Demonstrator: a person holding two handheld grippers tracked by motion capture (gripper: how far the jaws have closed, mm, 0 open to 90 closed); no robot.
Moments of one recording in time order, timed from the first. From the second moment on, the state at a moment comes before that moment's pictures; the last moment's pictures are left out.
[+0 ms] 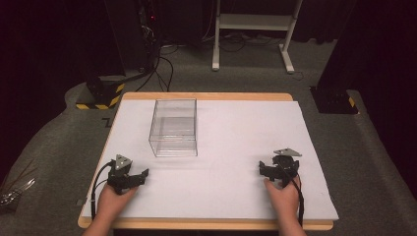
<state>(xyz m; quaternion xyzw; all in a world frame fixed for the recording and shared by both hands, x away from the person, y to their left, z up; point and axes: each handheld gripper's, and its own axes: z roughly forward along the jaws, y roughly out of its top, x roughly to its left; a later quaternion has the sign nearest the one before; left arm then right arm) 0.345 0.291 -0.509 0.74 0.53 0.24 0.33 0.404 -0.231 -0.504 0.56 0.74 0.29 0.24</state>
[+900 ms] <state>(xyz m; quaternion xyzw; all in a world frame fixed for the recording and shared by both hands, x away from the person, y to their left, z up) 0.343 0.290 -0.508 0.74 0.53 0.24 0.33 0.394 -0.232 -0.493 0.55 0.73 0.31 0.26</state>
